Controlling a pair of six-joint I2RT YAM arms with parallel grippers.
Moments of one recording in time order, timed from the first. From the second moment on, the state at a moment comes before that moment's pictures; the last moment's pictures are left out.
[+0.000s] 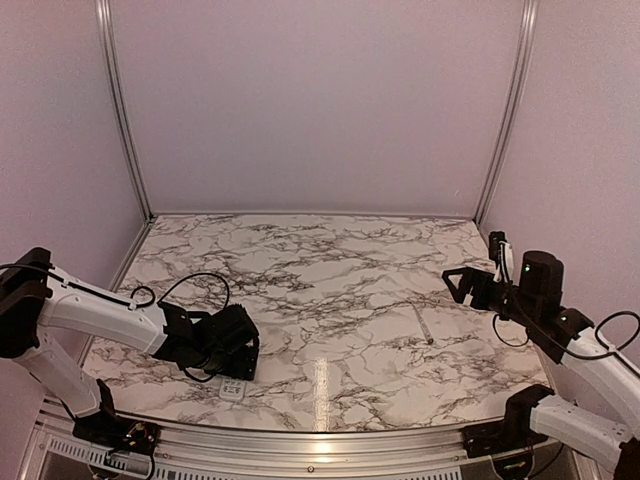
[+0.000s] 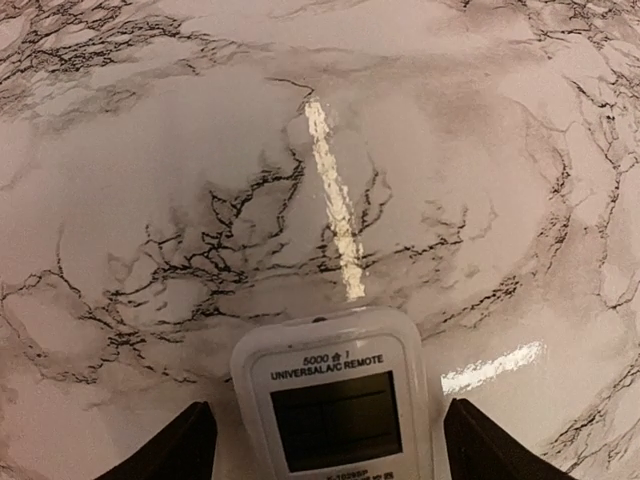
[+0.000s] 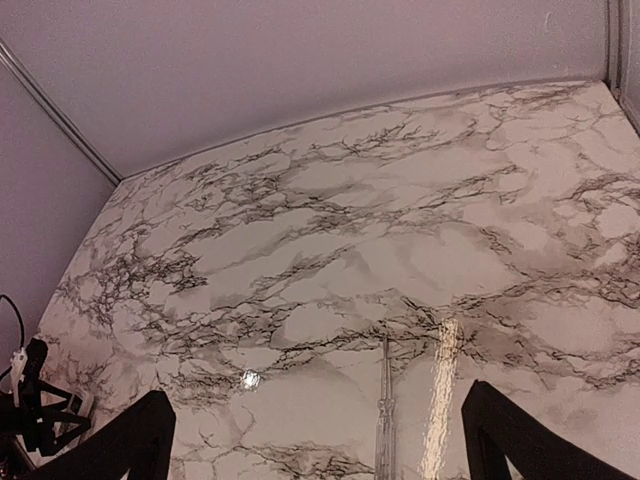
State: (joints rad) left arm -1.06 1.54 0.71 -0.34 -0.33 -0.80; right arm 0.27 0.69 0.45 -0.14 -0.19 0.40
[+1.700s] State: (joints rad) left arm -1.11 1.27 0.65 0.32 -0.21 -0.47; right arm 0.62 1.20 0.40 0.55 -0.57 0.48
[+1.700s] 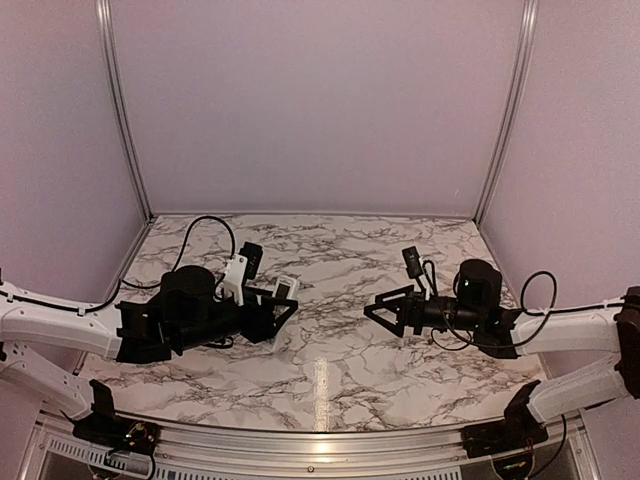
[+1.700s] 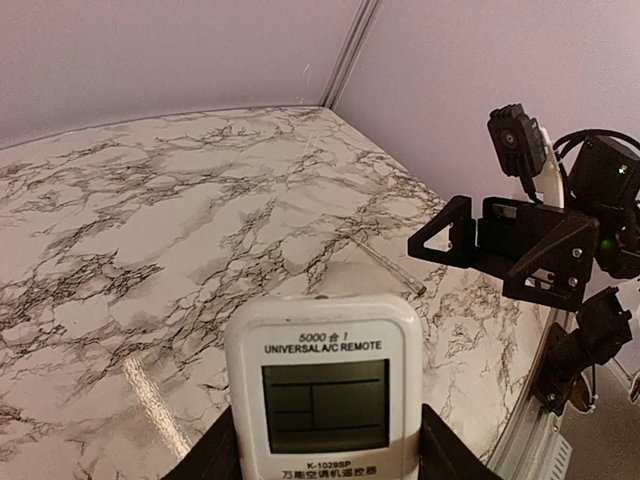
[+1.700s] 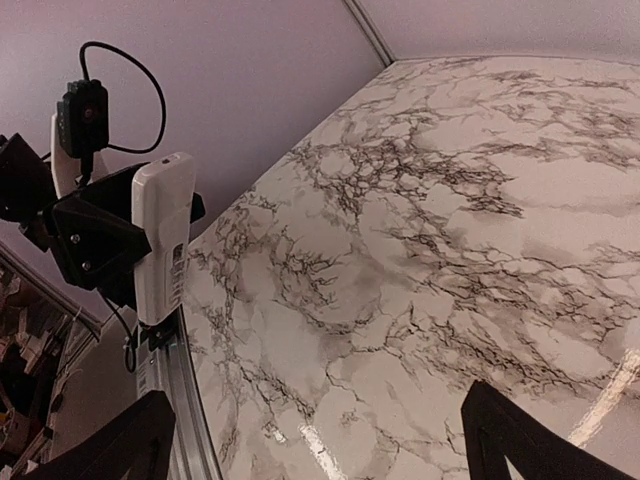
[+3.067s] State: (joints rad) left arm -1.11 1.34 0.64 0.88 0.11 -0.59; right arm 0.95 1.72 0.64 1.36 -0.73 0.74
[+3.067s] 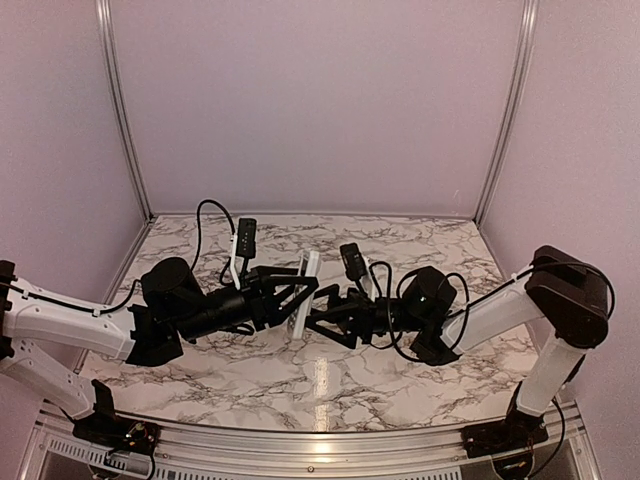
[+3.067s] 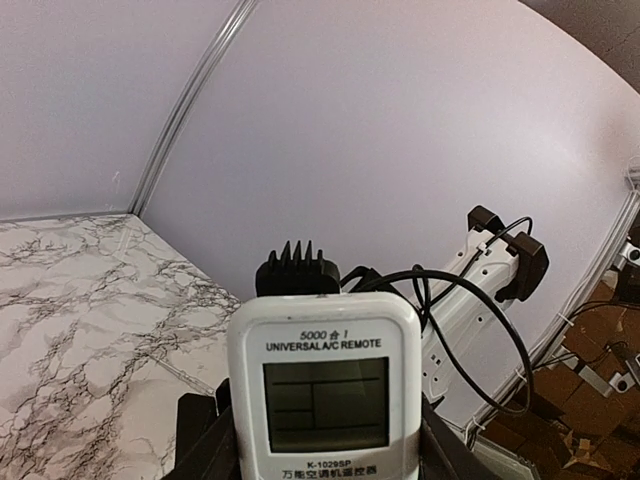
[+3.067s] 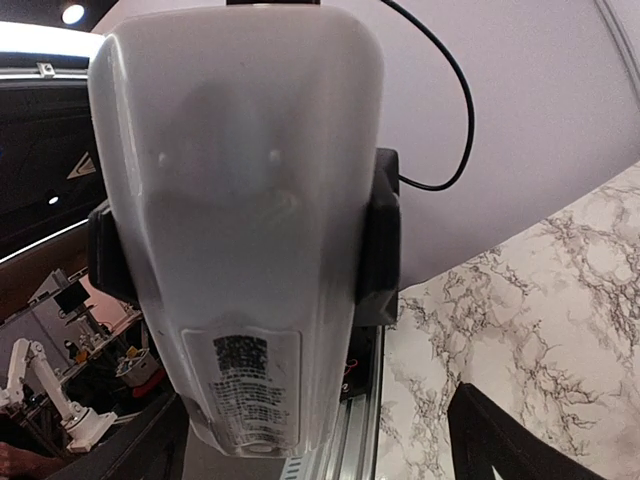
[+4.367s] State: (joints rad) left arm -1.11 1.28 0.53 1.08 0.09 -0.63; right arm 1.02 1.71 0.76 1.33 -0.78 0.72
